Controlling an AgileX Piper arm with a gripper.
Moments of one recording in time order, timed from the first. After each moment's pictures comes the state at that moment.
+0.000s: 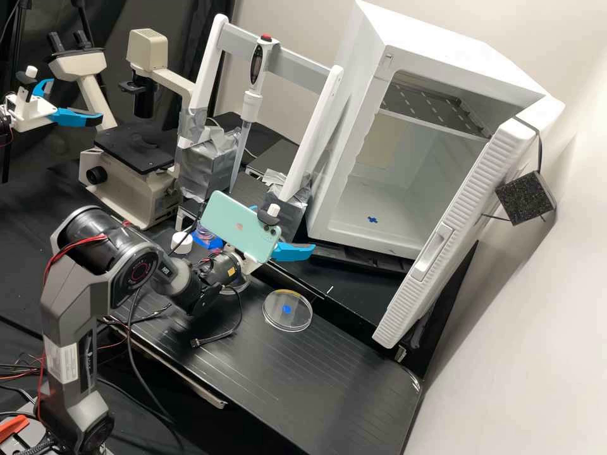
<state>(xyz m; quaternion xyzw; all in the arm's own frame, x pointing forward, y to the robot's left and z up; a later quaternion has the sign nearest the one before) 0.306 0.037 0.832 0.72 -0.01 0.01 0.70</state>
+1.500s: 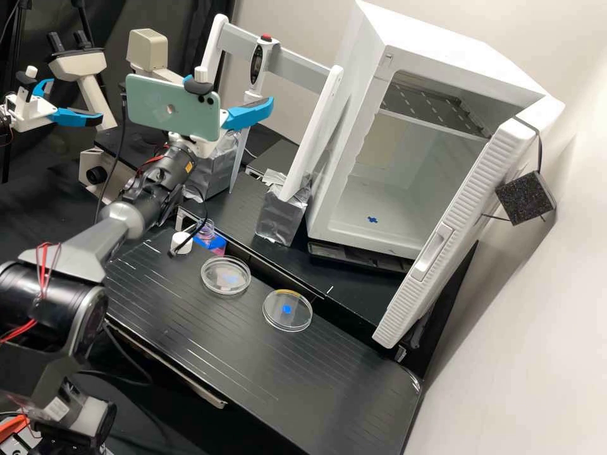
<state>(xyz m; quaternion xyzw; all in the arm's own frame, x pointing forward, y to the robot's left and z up) 0.275 0.249 0.884 0.65 0.13 0.18 0.73</state>
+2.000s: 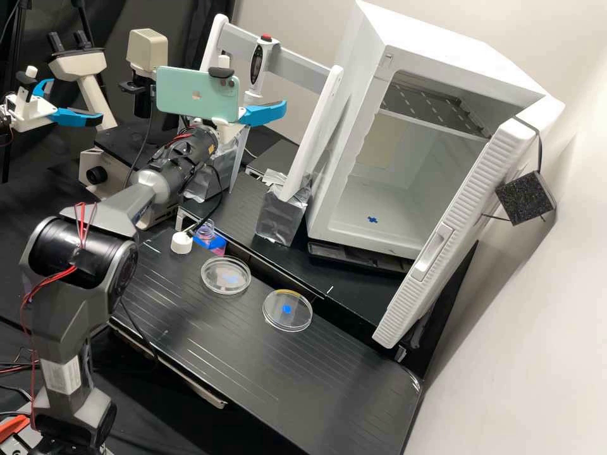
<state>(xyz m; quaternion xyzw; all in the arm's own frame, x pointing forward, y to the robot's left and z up) 0.342 0.255 0.874 0.63 0.11 0.11 0.76</state>
